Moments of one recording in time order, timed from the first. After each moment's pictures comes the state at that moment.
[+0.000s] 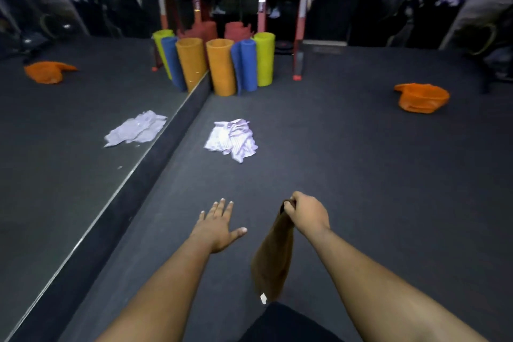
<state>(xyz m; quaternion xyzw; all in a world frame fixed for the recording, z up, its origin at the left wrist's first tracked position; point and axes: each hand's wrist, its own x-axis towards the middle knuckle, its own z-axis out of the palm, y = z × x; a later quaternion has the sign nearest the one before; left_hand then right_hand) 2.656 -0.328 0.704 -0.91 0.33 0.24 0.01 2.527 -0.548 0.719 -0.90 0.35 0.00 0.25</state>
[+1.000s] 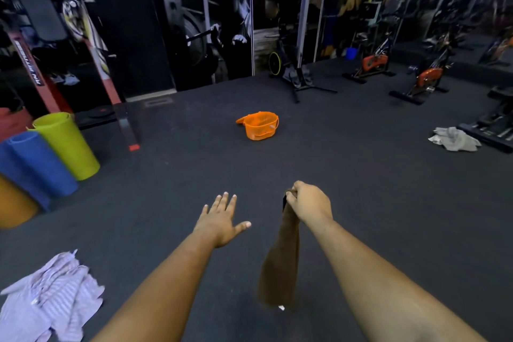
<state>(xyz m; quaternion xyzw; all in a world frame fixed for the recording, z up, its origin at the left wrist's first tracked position) 2.761 -1.105 0.758 -0.74 0.65 0.16 0.05 2.527 -1.197 0.782 -0.76 0.62 -0.13 0.13</state>
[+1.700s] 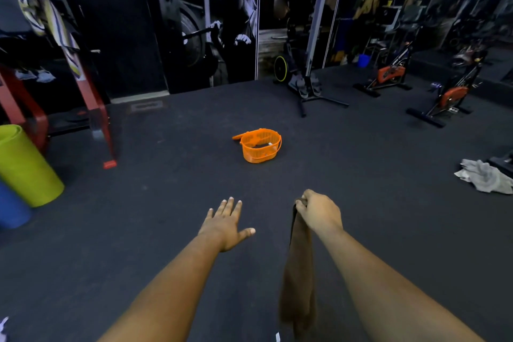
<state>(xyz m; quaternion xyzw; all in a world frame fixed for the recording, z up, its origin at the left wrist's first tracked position) 2.853 -1.553 0.743 -0.74 0.65 0.19 0.06 2.608 -1.646 0.770 -0.77 0.62 -0.11 0.12</state>
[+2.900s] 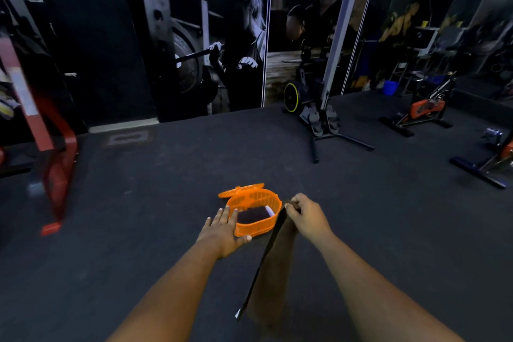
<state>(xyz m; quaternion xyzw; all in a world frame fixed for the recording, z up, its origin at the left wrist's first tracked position) 2.955 -2.292 0.722 -0.77 0.61 0.19 0.03 2.723 -2.396 0.760 -0.77 0.51 -0.23 0.29</state>
